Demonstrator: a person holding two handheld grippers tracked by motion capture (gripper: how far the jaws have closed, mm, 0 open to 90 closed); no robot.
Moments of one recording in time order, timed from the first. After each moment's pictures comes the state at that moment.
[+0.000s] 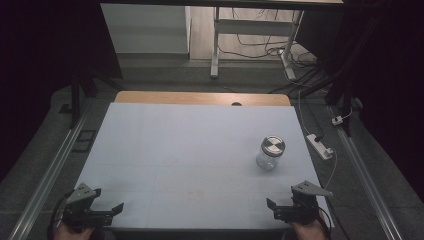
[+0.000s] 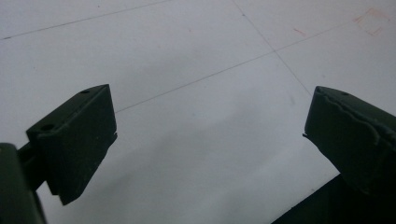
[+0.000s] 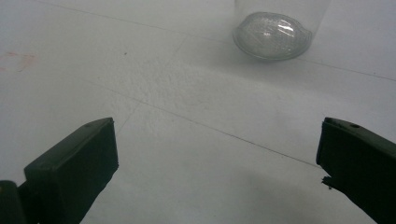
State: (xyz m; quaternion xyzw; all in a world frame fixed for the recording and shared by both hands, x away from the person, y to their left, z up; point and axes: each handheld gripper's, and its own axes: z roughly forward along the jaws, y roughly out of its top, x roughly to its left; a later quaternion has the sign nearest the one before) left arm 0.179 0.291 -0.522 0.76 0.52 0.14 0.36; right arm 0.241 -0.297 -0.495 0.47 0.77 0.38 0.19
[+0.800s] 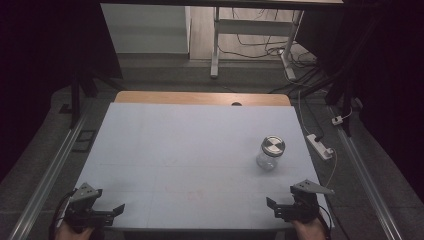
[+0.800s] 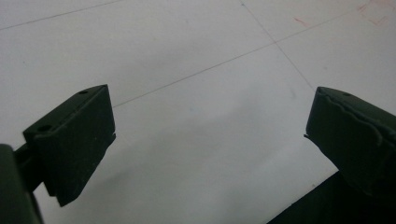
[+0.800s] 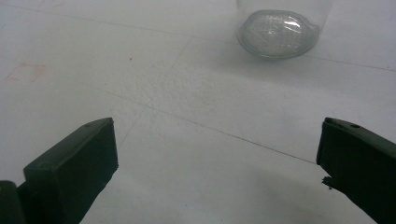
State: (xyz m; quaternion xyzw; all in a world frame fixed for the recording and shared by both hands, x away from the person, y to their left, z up) left arm 0.181 0.289 -0.524 0.77 0.52 0.13 0.35; right arm 0.245 -0.298 -0.496 0.49 0.77 0.39 0.16
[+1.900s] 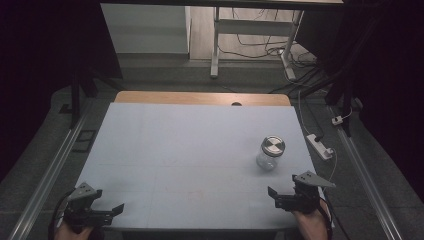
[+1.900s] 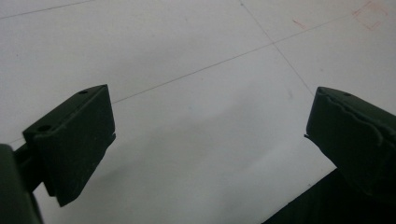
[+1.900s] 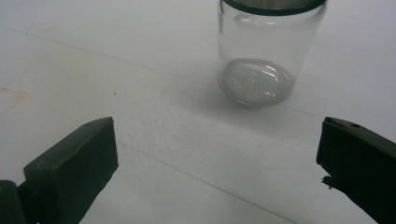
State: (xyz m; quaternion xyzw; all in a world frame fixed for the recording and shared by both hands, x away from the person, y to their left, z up) left arm 0.183 0.293 -0.525 0.76 0.52 0.11 0.36; right arm 0.264 -0.298 -0.486 0.46 0.76 0.41 0.21
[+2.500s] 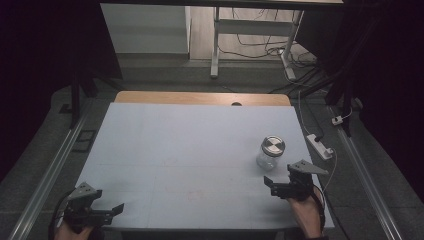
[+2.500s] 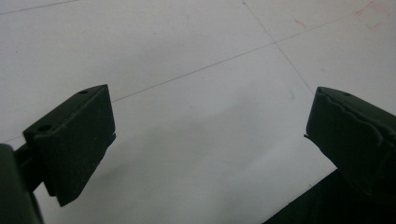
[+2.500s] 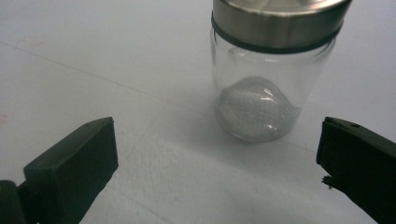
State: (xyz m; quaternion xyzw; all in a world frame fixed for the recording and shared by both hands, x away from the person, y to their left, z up) left arm 0.184 0.294 -0.525 0.76 0.53 0.11 0.36; right arm 0.297 -0.291 -0.486 0.45 0.76 0.42 0.21
